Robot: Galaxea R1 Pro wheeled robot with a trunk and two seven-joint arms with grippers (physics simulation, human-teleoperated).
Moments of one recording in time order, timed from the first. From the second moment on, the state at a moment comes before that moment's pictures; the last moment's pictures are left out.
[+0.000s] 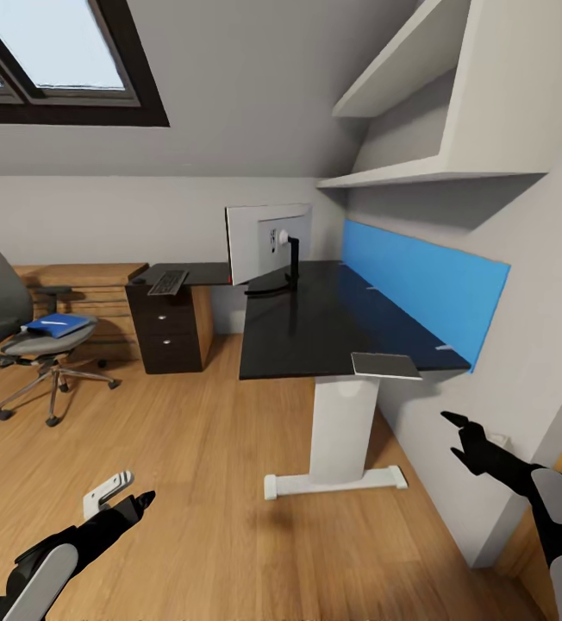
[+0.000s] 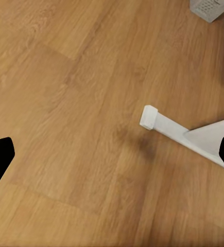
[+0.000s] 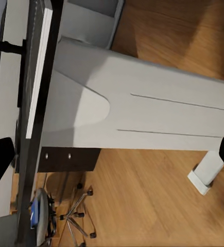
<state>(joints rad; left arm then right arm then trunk) -0.13 0.29 -0.09 -1.41 1.01 0.48 0.42 -0.60 -0.25 -0.54 -0.79 -0.95 0.73 0.14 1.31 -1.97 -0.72</state>
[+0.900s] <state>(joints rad) -0.13 0.29 -0.09 -1.39 1.02 0.48 0.42 -0.60 -0.25 -0.54 -0.82 -0.94 0.72 0.35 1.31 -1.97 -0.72</state>
